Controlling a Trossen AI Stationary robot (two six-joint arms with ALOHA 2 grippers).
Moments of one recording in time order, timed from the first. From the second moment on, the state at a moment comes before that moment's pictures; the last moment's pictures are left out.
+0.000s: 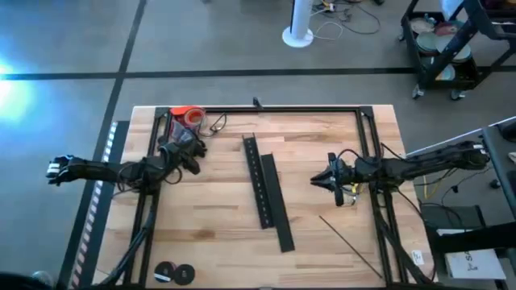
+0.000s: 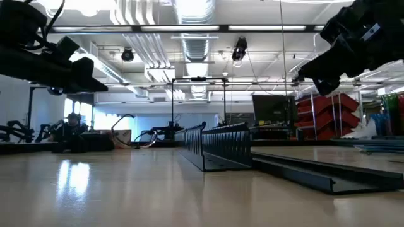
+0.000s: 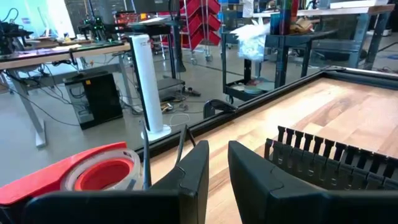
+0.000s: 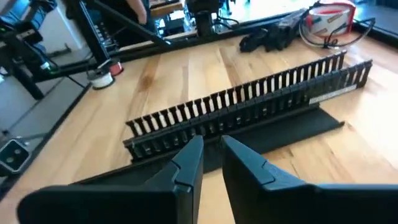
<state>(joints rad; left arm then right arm) -0.01 0.37 0.01 0.19 -0.92 -0.09 0.08 0.85 0.16 0.39 0.00 0.22</state>
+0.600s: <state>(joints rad) -0.01 0.37 0.01 0.23 -0.93 -0.03 0.13 1.48 0.51 0.51 0.10 0.16</state>
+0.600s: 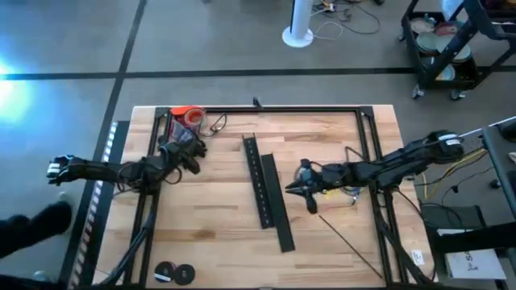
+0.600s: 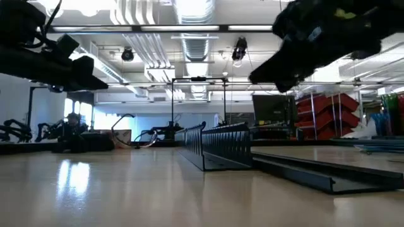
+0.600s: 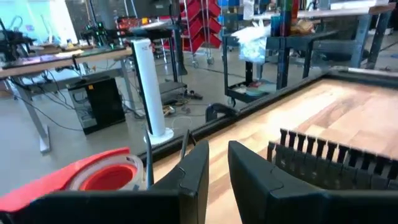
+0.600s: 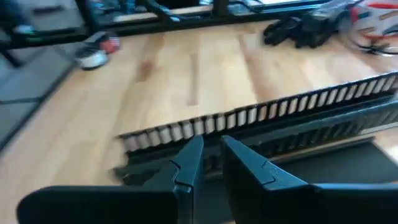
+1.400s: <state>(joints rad) -0.30 0.66 0.01 0.57 -0.50 -0.59 0.13 1.94 1.10 -0.01 0.16 0.06</state>
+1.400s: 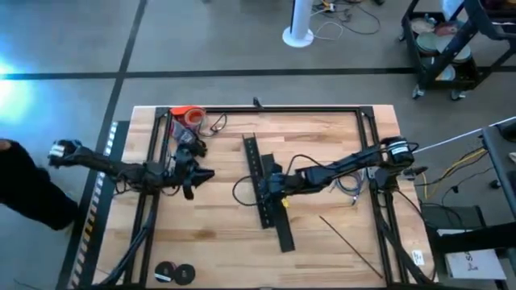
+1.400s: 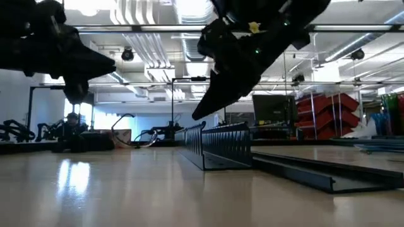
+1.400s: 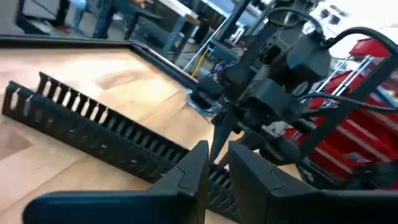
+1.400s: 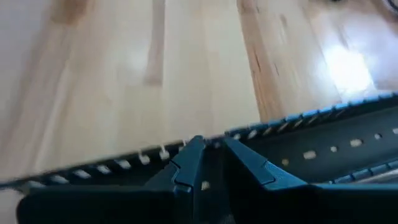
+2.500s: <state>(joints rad) -0.27 1.74 0.47 0.61 -0.63 -0.57 0.13 2.01 1.16 -0.03 0.21 -0.09</state>
